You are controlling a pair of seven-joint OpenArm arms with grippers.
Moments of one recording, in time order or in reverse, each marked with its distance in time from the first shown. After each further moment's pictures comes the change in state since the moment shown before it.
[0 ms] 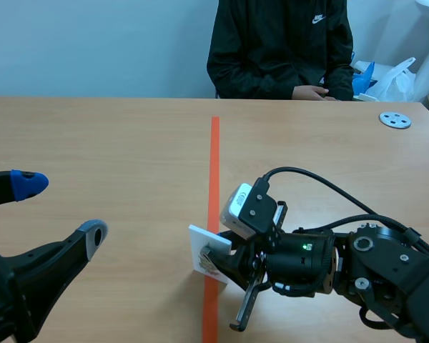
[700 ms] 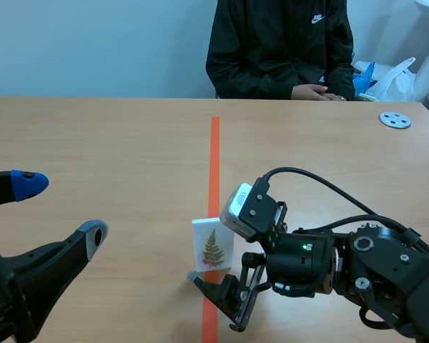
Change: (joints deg) left arm 0.0 0.0 0.0 0.0 0.0 0.0 0.0; right arm 0.0 0.0 0.0 0.0 0.3 0.2 -0.1
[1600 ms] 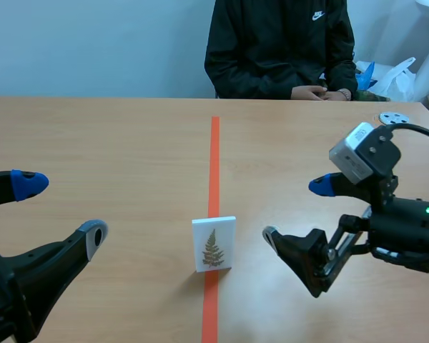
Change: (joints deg) left arm 0.0 0.0 0.0 0.0 0.0 0.0 0.0; right arm -15.8 9.6 22.5 22.3 19.9 -0.5 -18.8
